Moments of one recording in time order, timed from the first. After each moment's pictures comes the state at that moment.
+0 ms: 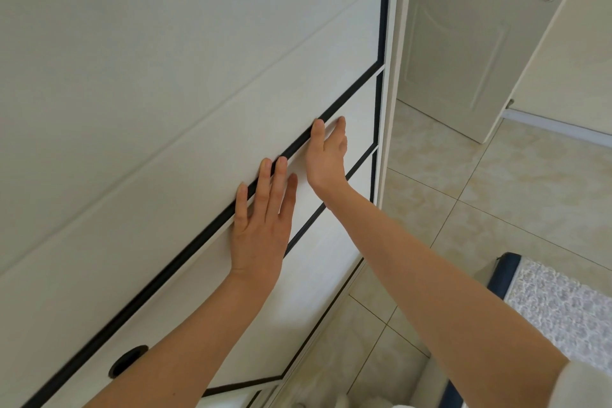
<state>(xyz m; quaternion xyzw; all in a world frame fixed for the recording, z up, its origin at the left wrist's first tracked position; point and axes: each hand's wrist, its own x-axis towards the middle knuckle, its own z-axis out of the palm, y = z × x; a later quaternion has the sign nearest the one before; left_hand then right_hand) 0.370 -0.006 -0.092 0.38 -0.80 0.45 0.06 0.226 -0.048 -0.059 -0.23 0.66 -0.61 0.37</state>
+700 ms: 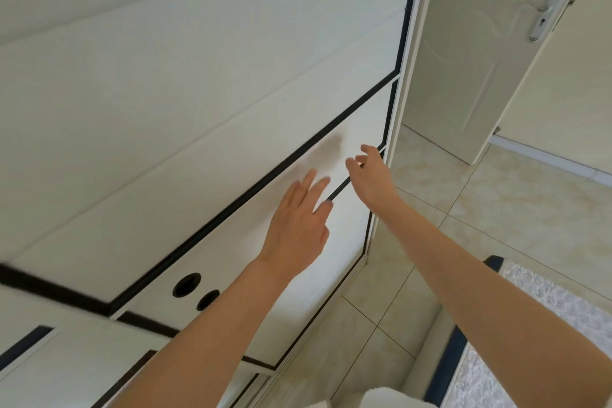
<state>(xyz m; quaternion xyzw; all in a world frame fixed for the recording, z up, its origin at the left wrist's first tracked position) 0.413 0.045 -0.066 0.28 -0.94 0.08 0.19 0.238 0.041 -0.066 -0.36 0.75 -0.48 0.27</state>
